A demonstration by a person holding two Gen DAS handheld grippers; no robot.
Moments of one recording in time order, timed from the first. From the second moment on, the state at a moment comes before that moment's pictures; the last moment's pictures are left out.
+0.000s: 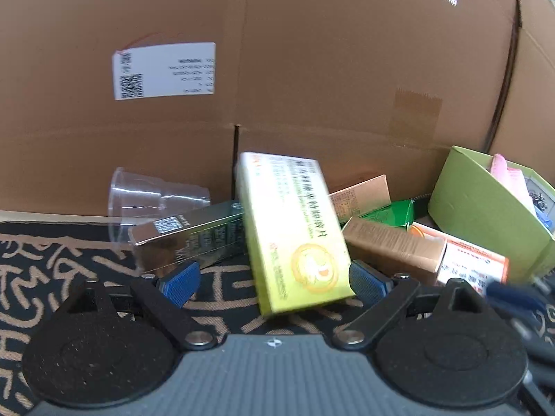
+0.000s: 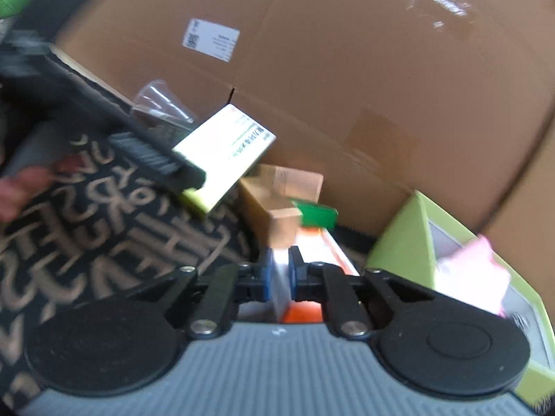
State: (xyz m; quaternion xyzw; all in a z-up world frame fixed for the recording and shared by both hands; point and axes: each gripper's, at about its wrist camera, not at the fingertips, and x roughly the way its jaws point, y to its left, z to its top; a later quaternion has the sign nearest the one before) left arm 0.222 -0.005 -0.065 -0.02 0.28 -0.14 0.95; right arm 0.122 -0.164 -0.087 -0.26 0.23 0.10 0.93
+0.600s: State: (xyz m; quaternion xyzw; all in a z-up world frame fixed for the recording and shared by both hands) left arm 0.193 0.027 -0.058 -0.04 0.31 -0.16 0.94; right arm 0.154 -0.129 -0.088 -0.23 0.22 0.14 0.94
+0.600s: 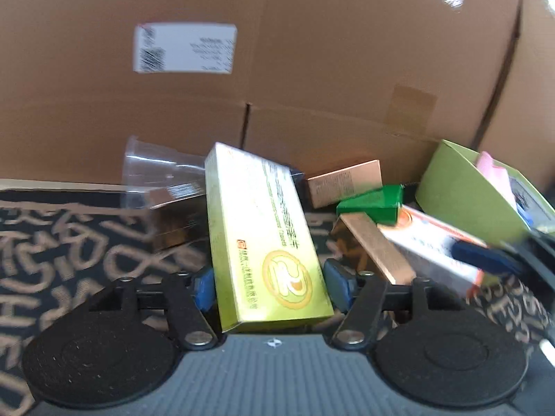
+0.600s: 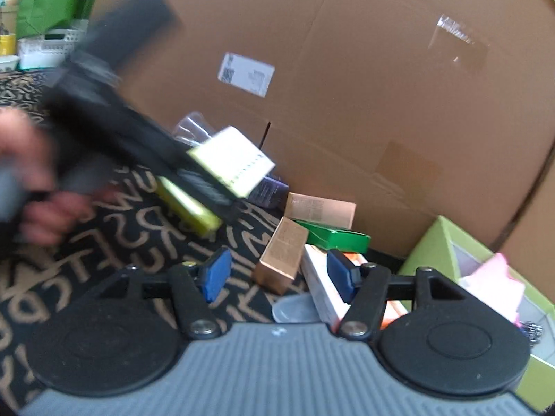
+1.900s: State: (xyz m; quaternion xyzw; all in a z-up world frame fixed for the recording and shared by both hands) left arm 0.084 0.018 -0.044 0.05 0.29 -0.15 0.94; right arm 0.007 -0.201 -0.077 -0.05 0.28 0.16 0.94
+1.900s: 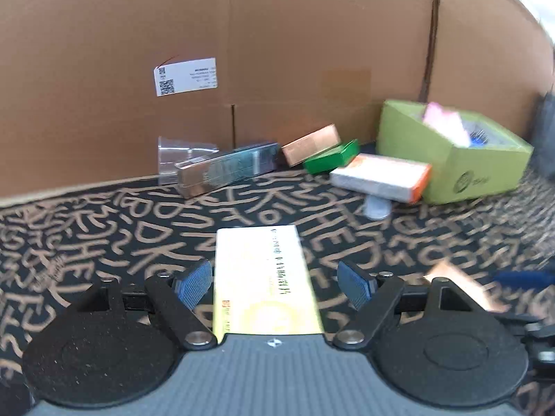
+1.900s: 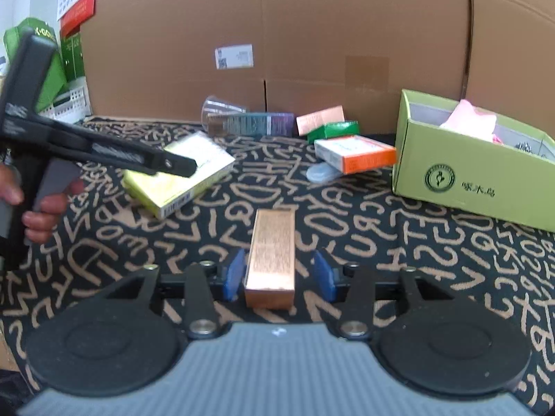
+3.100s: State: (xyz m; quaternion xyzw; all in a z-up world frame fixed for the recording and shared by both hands) left arm 0.090 -0.022 -0.065 0.10 0.33 -0.13 0.93; right arm 0.044 -0.185 -0.096 -0.02 0.32 0.13 0.94
